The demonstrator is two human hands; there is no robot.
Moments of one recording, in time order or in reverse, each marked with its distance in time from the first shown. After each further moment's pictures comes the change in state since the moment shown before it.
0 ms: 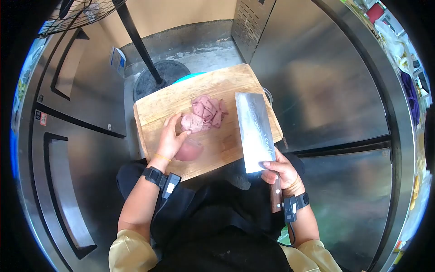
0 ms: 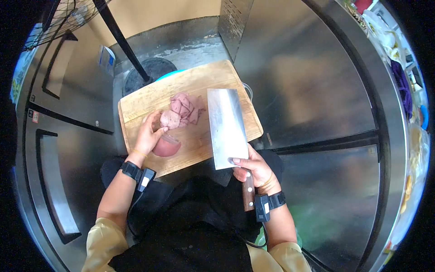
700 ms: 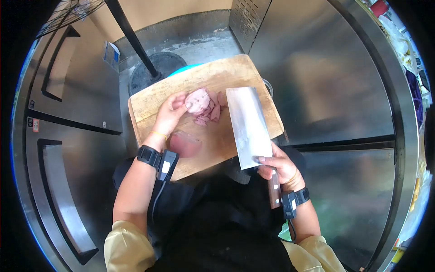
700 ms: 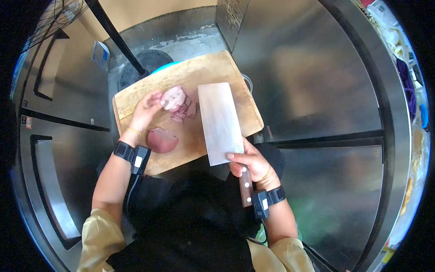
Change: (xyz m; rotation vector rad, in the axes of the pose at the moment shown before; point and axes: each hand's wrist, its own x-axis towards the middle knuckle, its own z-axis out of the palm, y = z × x) left_hand 0.055 0.012 0.001 -0.503 -0.076 -0.101; right_hand 0.011 0.000 0.005 -0.098 0.031 0.053
